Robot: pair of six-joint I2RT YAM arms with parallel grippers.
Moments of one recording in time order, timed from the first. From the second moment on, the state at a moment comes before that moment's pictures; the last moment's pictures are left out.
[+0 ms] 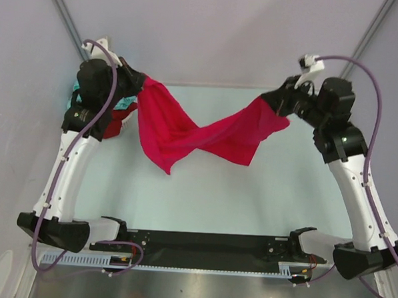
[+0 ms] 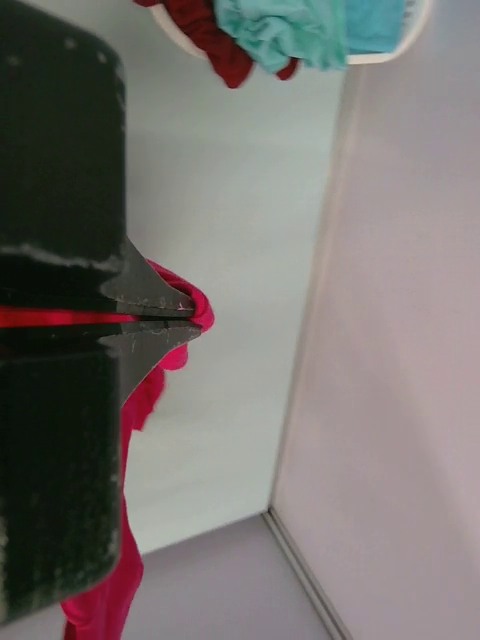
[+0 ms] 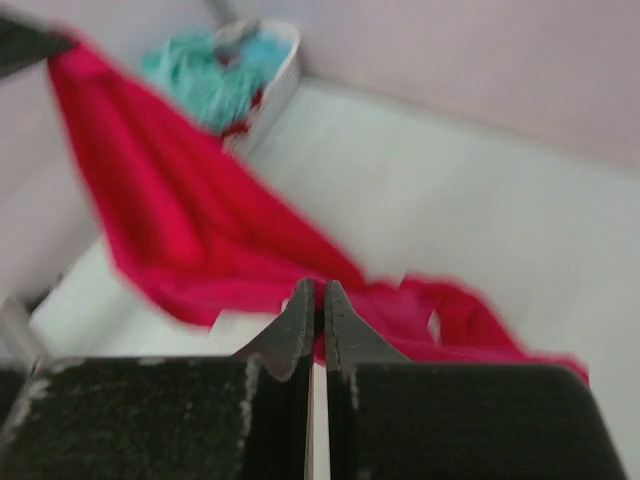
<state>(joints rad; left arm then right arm) -0.20 1.26 1.58 -0.47 0.02 -0.46 0.28 1.20 1.54 -0.45 -0.35 0.20</state>
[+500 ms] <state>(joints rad) -0.19 1.26 1.15 -0.56 -0.08 -0.52 0.77 1.02 0.85 -0.82 -0.33 0.43</state>
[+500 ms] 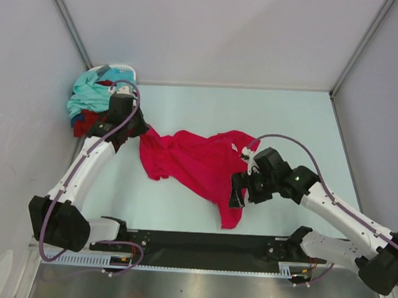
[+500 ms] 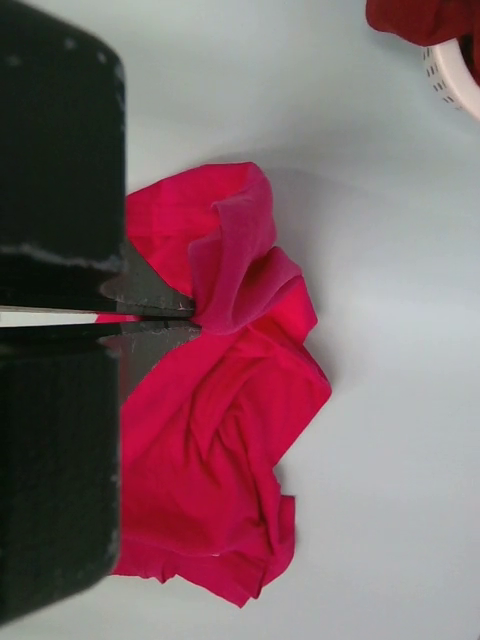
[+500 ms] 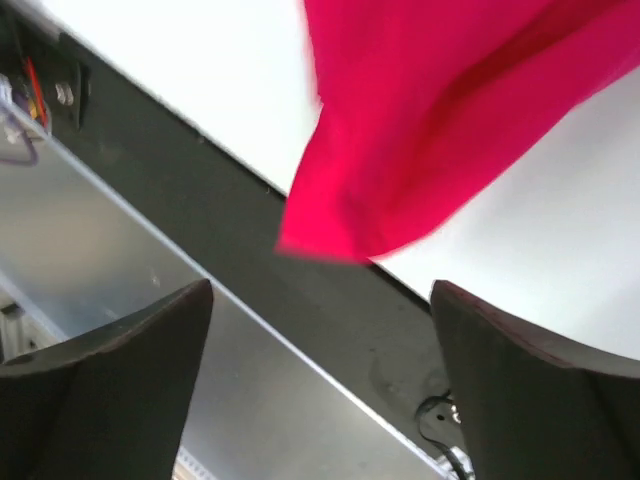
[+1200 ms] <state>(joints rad) -0.19 1.26 1.00 -0.46 -0.07 -0.55 0.18 1.82 1.35 -0.54 -0.01 0.60</state>
